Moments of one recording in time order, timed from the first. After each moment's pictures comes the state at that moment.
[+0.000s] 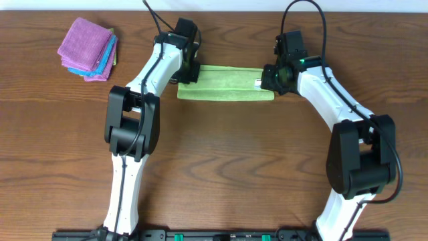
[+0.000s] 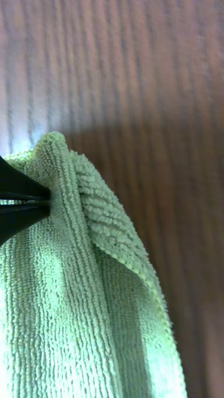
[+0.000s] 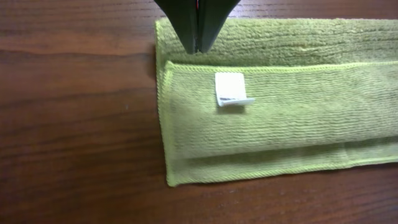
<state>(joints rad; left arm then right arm) -0.29 2.43 2.02 -0.99 0.00 -0.09 0.21 1.99 1.46 -0.63 -0.05 0.38</state>
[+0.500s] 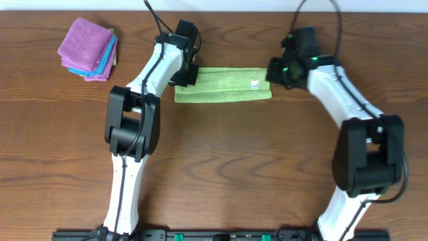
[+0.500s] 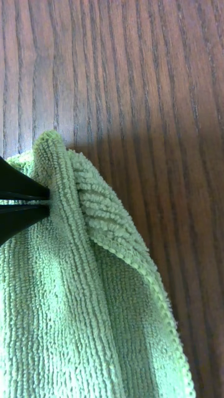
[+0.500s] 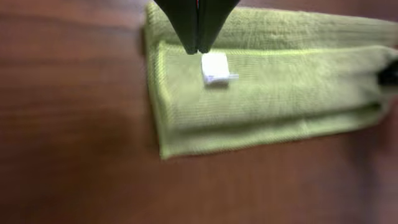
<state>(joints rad) -0.29 2.43 2.02 -1.03 -0.04 -0.09 0.10 1.99 1.46 -0.51 -0.28 0.38</state>
